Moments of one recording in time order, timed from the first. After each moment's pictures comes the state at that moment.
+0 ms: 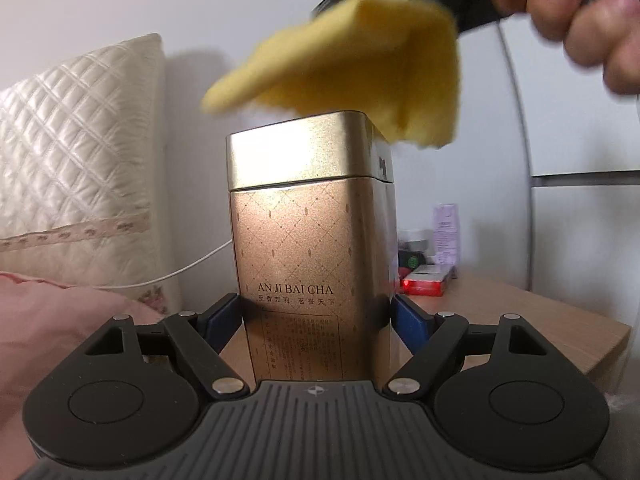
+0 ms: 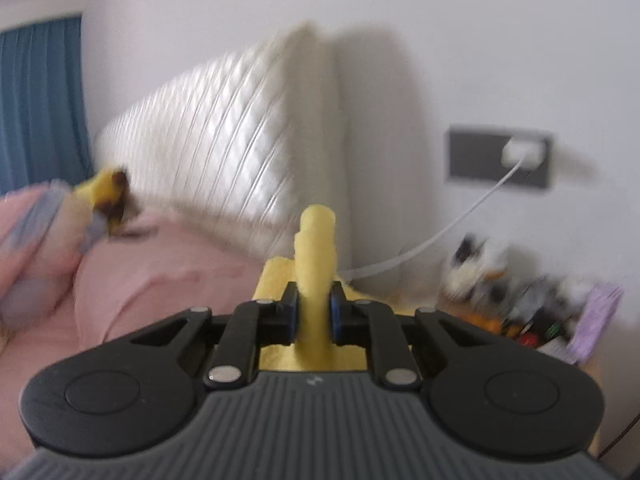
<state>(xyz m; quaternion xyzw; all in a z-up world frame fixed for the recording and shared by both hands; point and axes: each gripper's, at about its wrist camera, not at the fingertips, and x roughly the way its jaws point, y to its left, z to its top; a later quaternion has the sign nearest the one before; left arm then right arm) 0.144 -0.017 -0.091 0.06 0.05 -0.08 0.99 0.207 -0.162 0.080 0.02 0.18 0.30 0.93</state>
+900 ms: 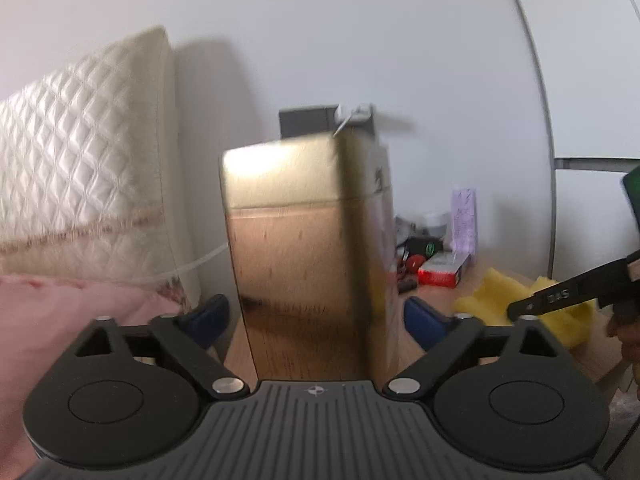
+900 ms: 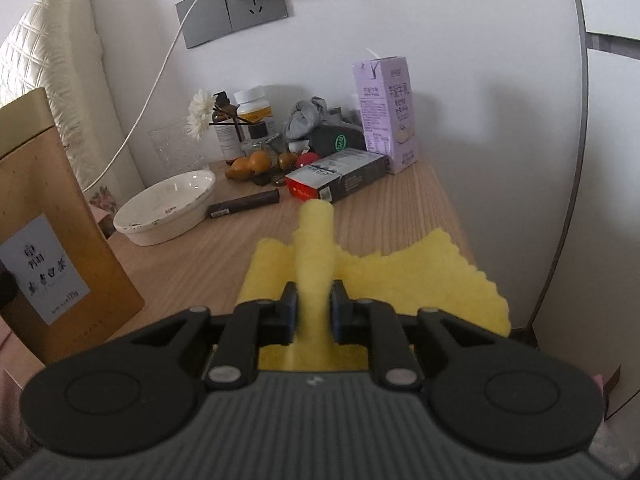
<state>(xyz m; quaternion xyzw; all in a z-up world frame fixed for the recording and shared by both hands) 0.137 -0.038 -0.069 0.07 0.08 -0.05 0.99 0.231 -0.294 -0.108 0.10 0.29 0.08 0.95</state>
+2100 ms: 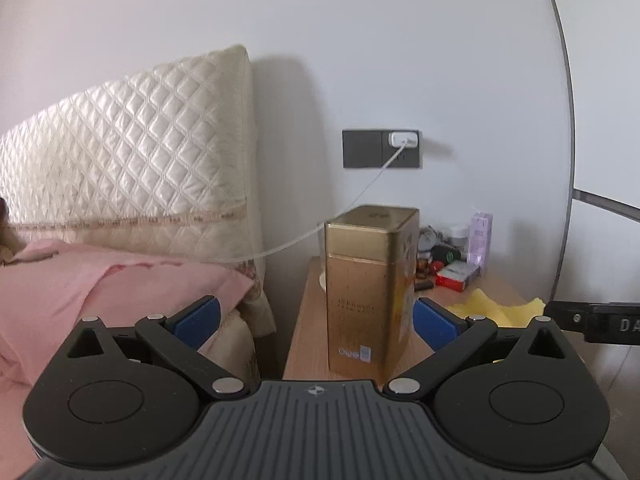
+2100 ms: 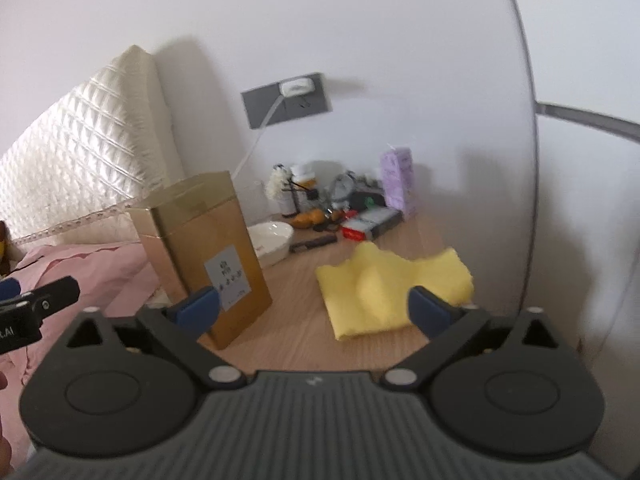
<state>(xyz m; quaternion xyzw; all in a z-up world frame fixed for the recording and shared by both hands) 0.018 -0.013 0.015 0.02 0.15 0.03 0.99 0.047 -0.256 -0.002 0.12 0.22 0.05 0.97</state>
